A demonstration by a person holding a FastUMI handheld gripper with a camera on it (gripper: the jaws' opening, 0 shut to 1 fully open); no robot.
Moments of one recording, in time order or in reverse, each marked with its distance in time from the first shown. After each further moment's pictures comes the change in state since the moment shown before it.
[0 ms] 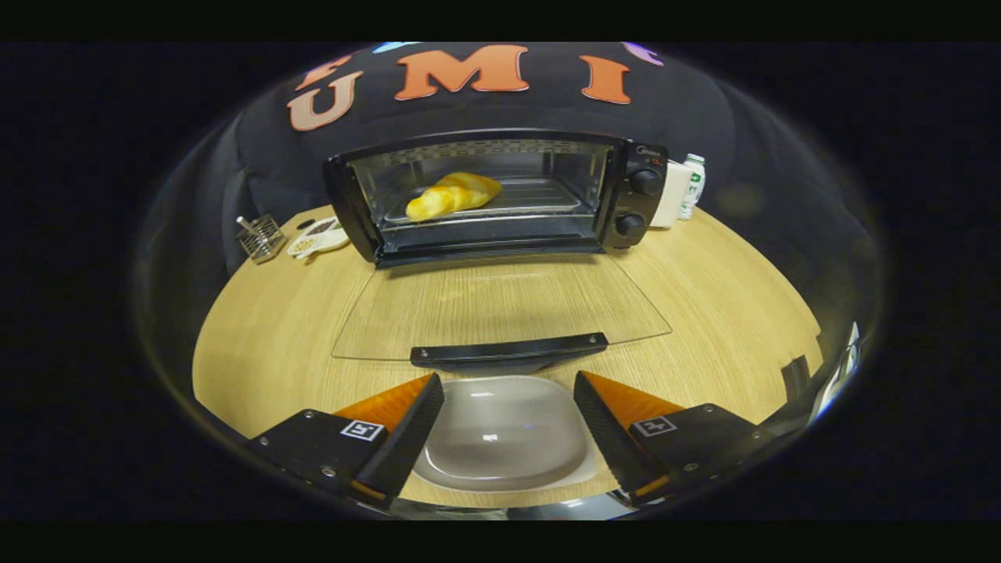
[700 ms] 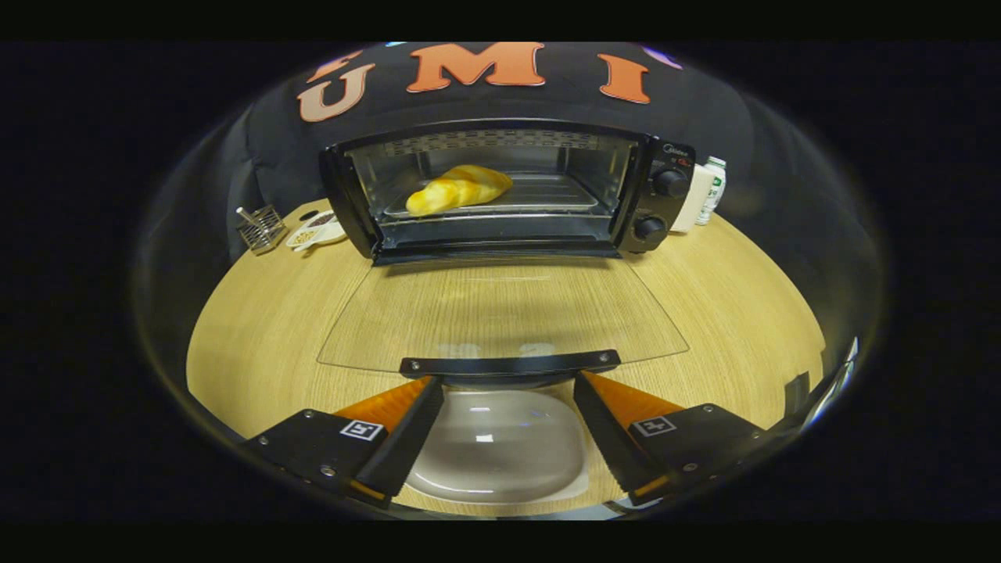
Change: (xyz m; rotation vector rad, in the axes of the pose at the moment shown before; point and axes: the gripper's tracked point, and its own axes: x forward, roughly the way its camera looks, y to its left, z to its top) arm 0.013 0.004 0.014 -0.011 -0.002 0.021
